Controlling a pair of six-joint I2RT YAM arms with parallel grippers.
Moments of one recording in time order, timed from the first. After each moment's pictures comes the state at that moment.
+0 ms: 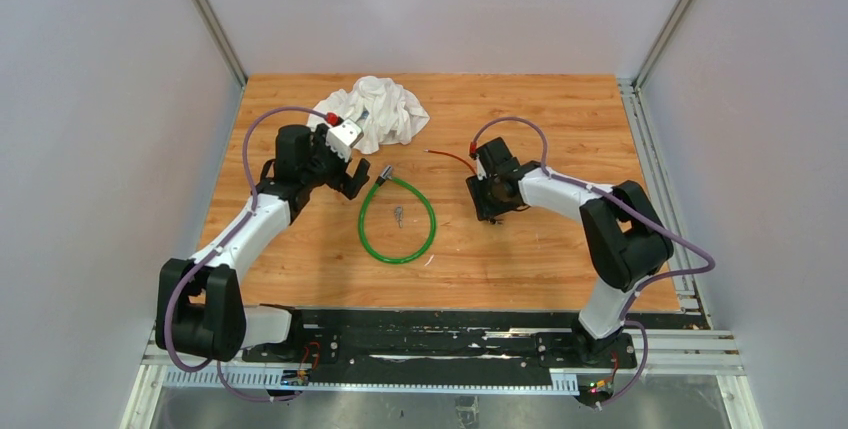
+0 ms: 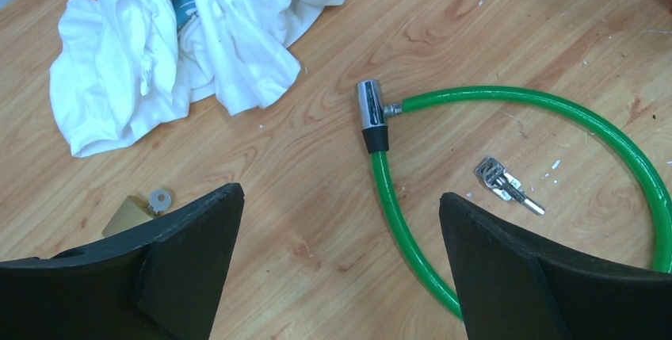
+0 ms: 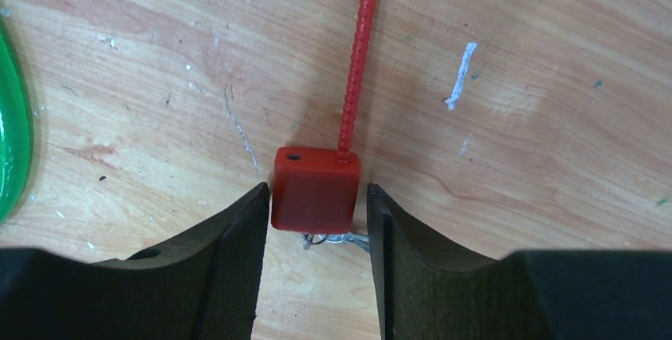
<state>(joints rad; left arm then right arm) -0.16 1.28 0.79 -0.03 0.41 0.40 0.53 1.74 1.04 -0.40 0.01 0.14</state>
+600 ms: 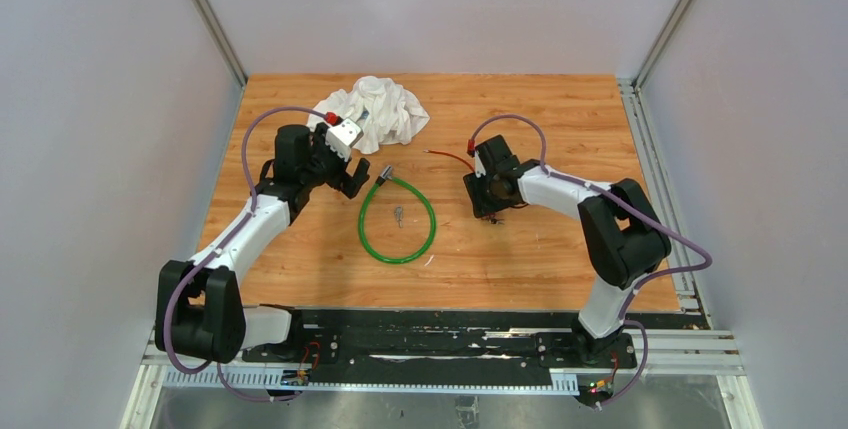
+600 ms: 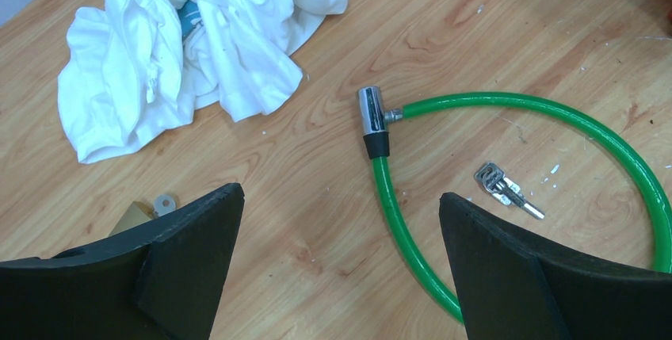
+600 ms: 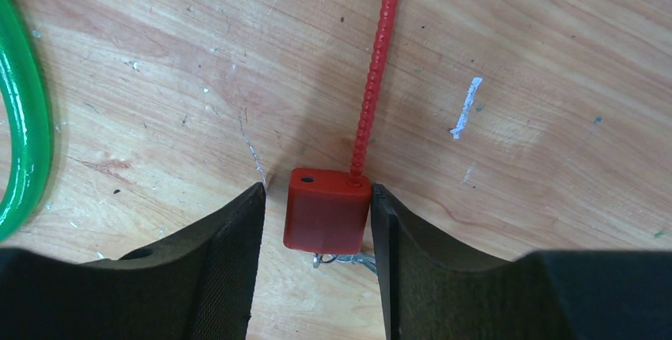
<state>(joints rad) -0.16 1.27 0.79 -0.02 0.42 0.40 0.52 1.77 1.06 -0.38 0.00 0.11</state>
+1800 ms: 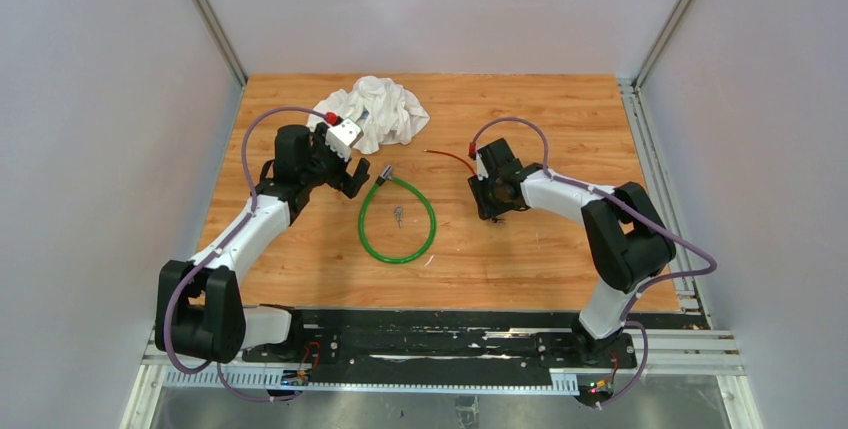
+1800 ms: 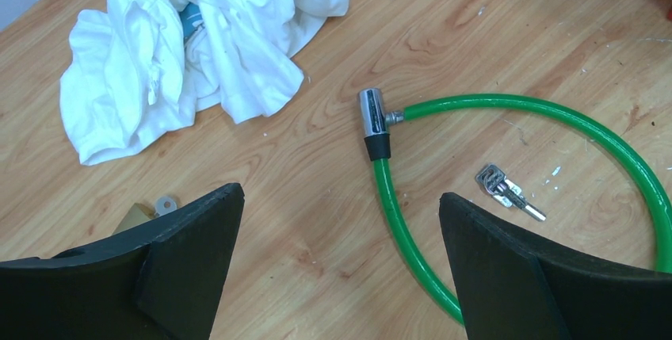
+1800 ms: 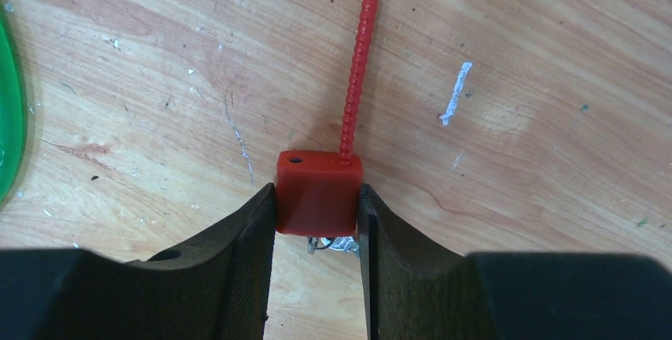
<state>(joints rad) -0.16 1.27 0.78 -0.01 0.42 0.40 0.52 1.73 1.02 -0.35 0.01 0.08</state>
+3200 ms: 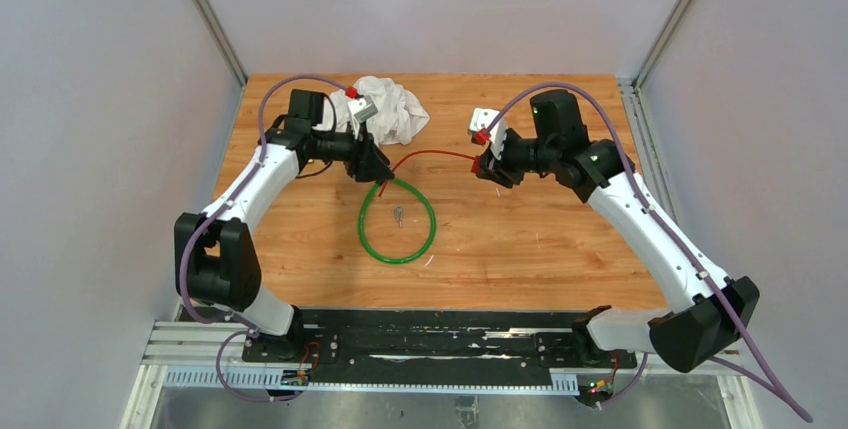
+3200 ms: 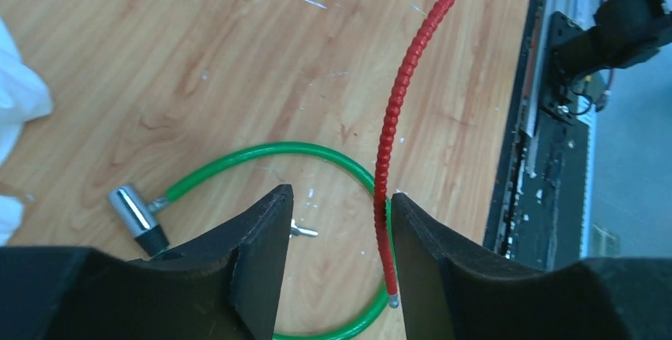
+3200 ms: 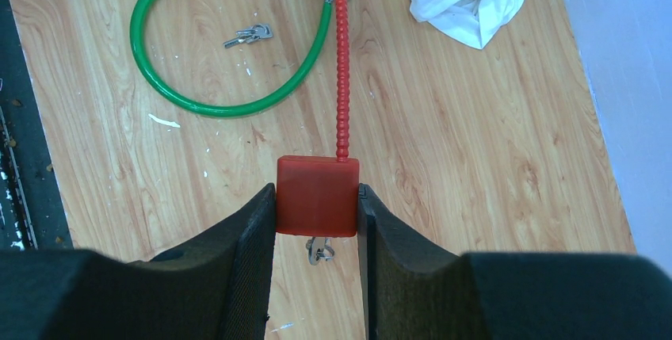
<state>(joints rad) -0.17 1.52 1.21 -0.48 1.03 0.37 0.49 1.28 1.33 -0.70 -0.52 -0.70</state>
